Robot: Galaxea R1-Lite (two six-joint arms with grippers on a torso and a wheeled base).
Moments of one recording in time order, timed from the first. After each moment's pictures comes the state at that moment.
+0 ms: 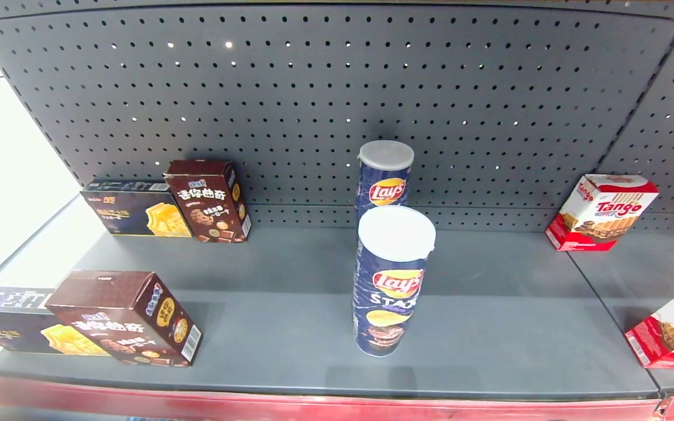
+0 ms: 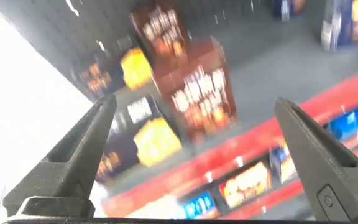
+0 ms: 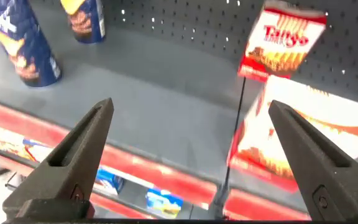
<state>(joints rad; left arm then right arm) -0.45 0.30 -0.45 0.16 0.14 0.39 0.40 0.40 -0.32 -0.10 -0.14 -0.16</state>
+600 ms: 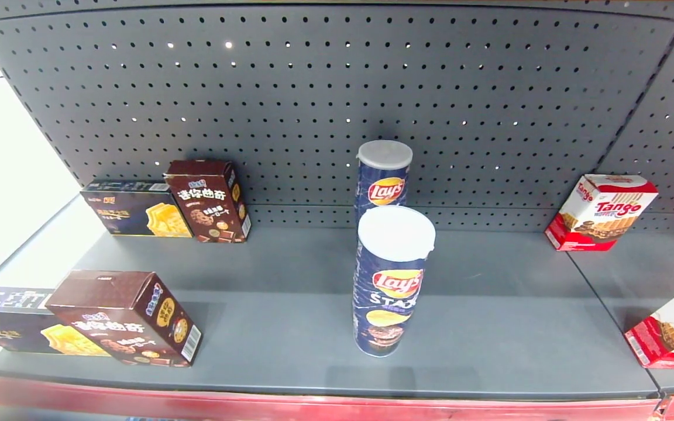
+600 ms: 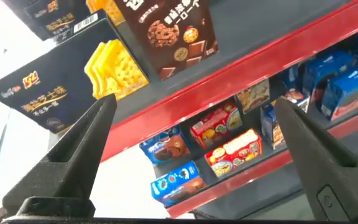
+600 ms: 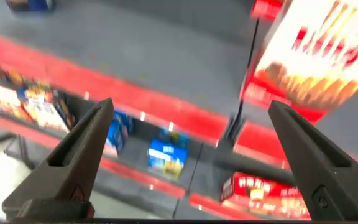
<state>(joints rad) -0.42 0.01 -0.11 0.14 0.15 0.37 0.40 0.13 -0.12 0.10 -0.15 -0.16</state>
